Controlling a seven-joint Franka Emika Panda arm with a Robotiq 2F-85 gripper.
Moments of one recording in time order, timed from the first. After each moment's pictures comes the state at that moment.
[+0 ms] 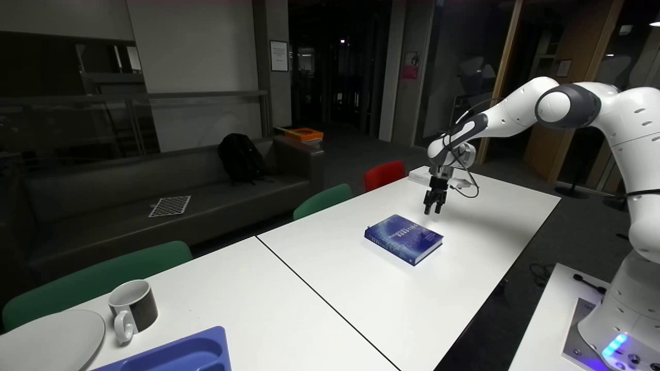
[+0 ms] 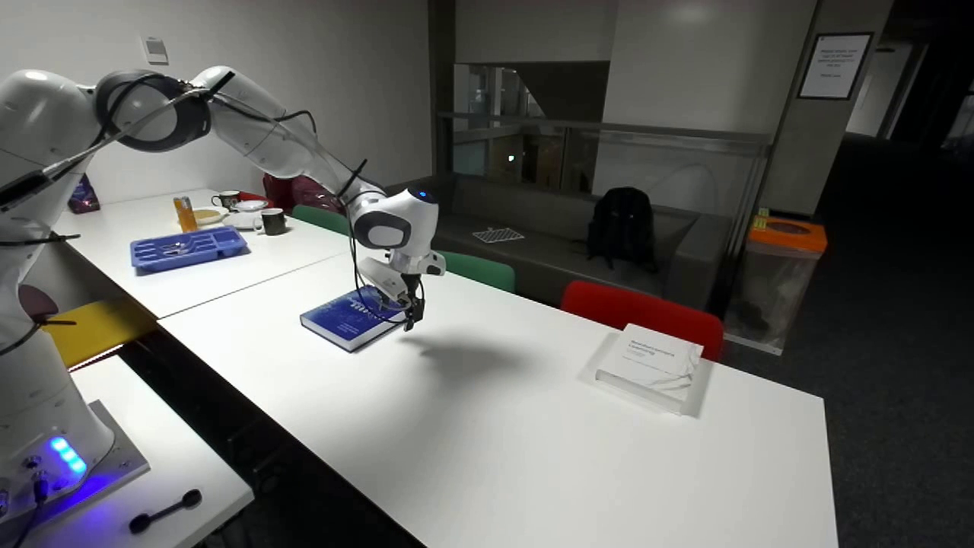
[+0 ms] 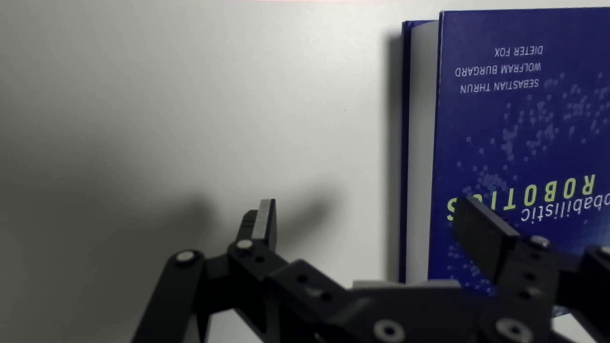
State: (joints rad) arm -0.33 0.64 -0.04 -1.75 0.28 2.21 -0.50
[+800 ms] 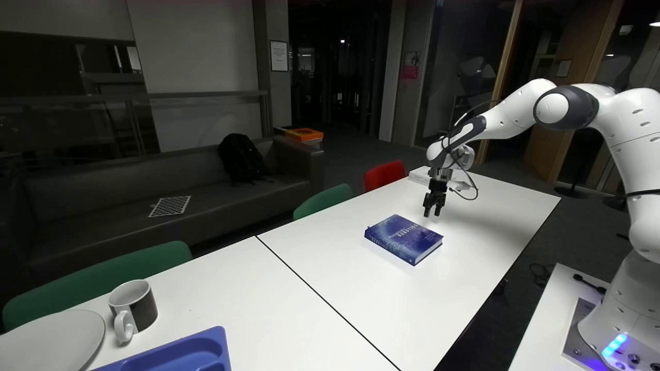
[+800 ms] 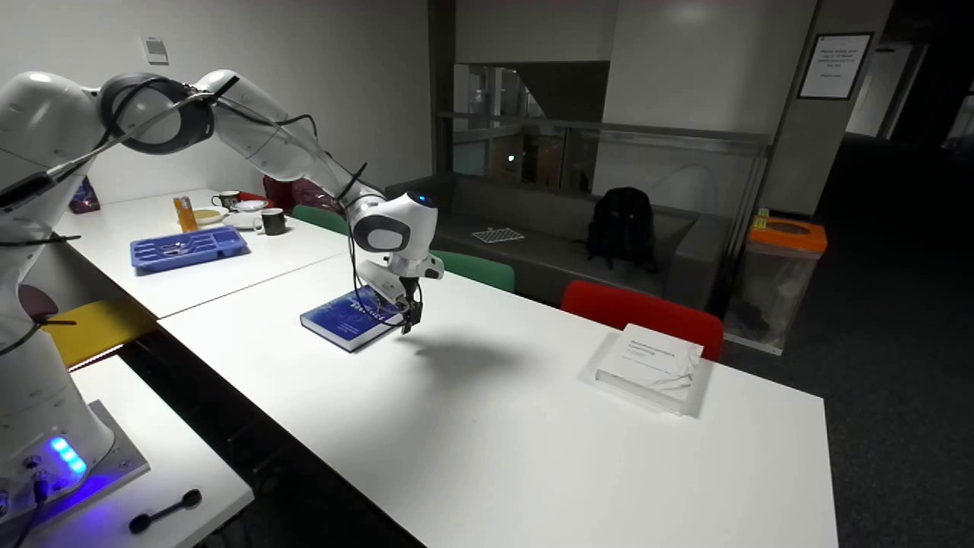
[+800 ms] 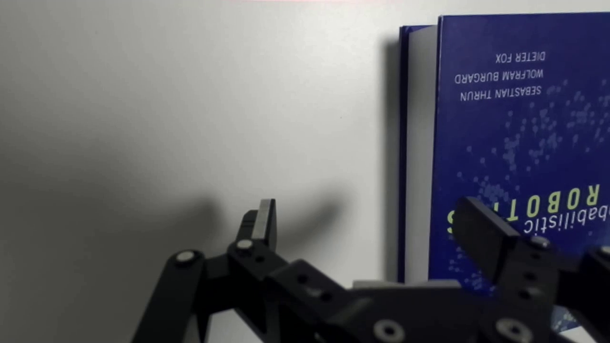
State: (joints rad) arm -0.33 0.65 -0.04 -1.75 0.28 2.21 -0.49
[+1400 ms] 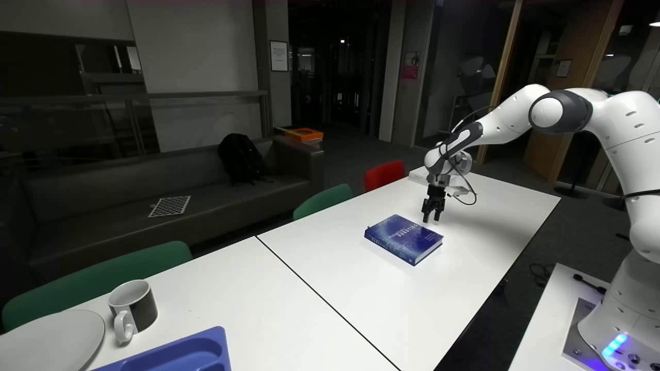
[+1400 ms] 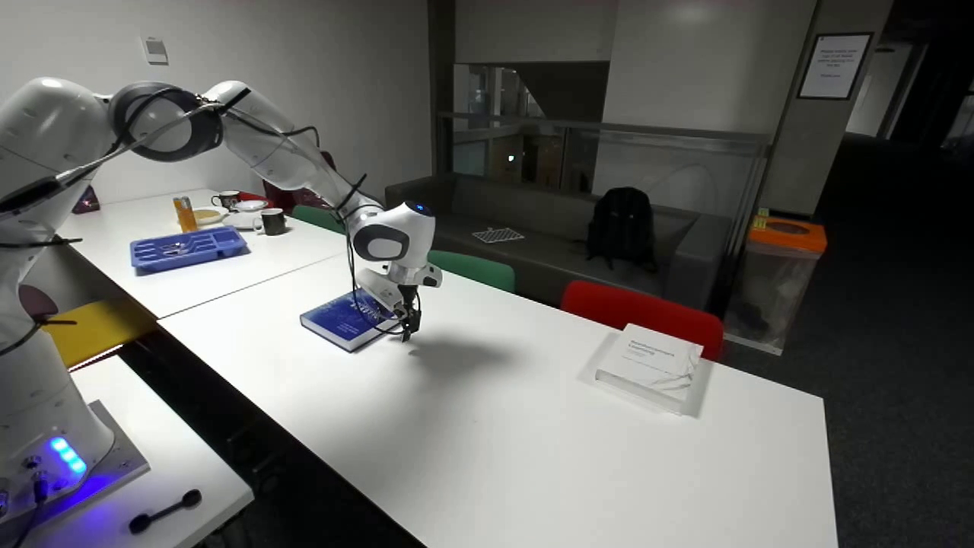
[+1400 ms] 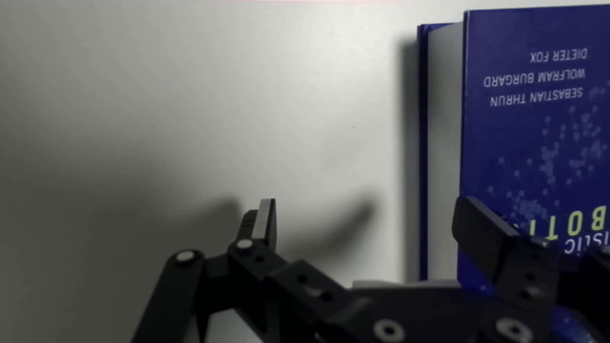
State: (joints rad) arm -0.32 0.69 -0.03 -1.74 0.25 2.25 -0.45
